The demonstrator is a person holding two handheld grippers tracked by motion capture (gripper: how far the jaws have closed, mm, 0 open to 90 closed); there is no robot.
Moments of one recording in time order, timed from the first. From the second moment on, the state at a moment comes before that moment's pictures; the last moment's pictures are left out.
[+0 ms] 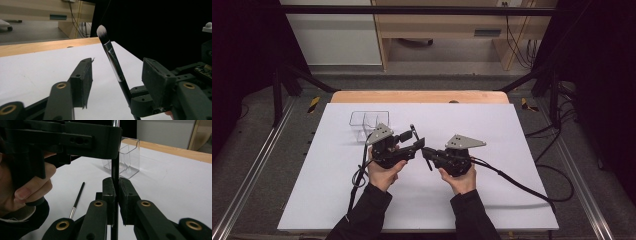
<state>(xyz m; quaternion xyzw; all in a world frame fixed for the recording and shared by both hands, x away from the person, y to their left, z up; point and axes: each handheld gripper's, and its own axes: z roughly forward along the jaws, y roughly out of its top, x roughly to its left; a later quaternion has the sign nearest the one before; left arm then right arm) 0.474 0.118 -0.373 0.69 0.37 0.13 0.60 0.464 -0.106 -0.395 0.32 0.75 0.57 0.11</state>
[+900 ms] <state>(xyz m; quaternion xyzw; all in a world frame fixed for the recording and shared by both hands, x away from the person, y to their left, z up) 0.475 0.111 -0.379 0.69 0.40 0.11 0.60 0.464 -0.105 -0.396 0.32 0.75 0.57 0.11</state>
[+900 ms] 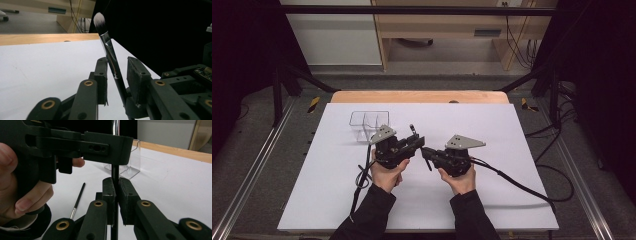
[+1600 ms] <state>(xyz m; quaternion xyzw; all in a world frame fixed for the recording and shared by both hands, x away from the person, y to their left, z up) 0.472 0.109 -0.379 0.68 0.40 0.10 0.61 0.465 -0.104 -0.397 0.32 0.75 0.57 0.11</state>
